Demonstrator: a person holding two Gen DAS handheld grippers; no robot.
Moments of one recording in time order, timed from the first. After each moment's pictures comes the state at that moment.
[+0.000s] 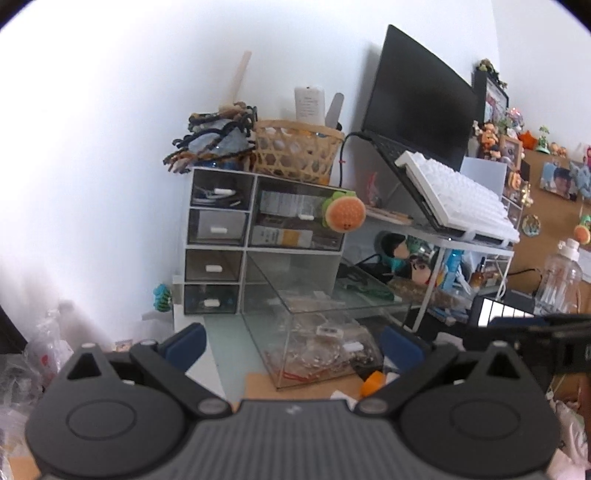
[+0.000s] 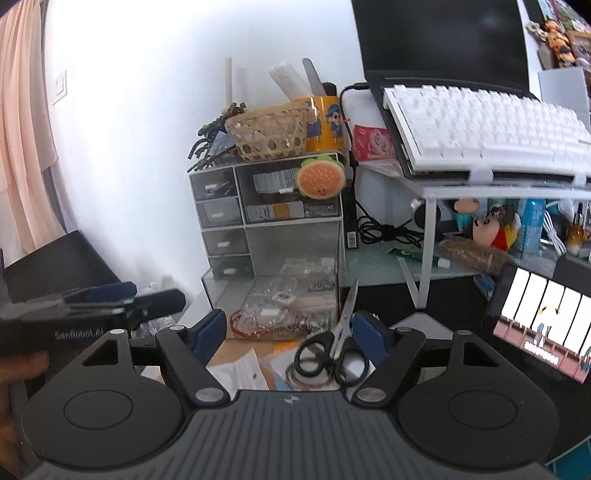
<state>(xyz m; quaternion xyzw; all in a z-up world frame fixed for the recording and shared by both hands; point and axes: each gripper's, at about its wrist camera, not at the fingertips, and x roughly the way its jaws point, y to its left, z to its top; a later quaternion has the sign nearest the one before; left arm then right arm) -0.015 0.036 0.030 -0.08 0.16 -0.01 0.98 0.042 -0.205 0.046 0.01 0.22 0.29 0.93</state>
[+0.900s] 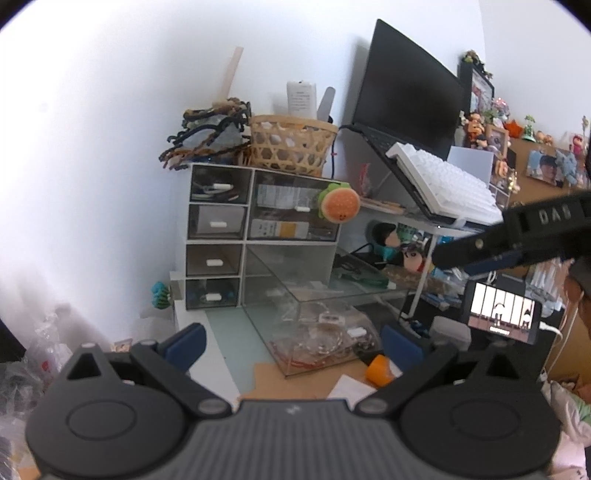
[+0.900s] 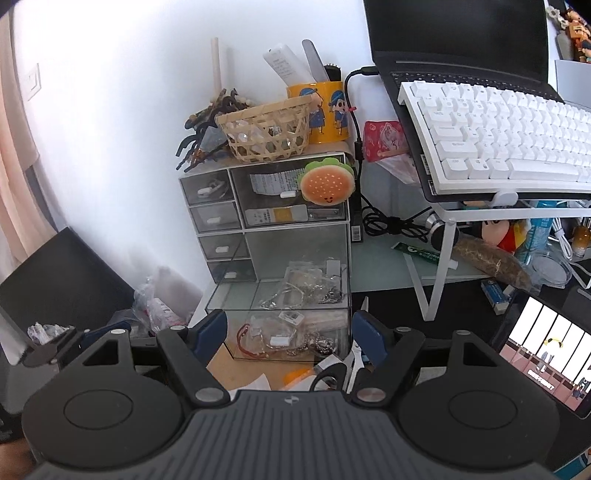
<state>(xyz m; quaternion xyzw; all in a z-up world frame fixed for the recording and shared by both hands) -0.021 0.049 0.026 -0.06 0.17 -0.03 0.98 0.082 -0.172 0.092 0.01 0.30 0.28 0.91</state>
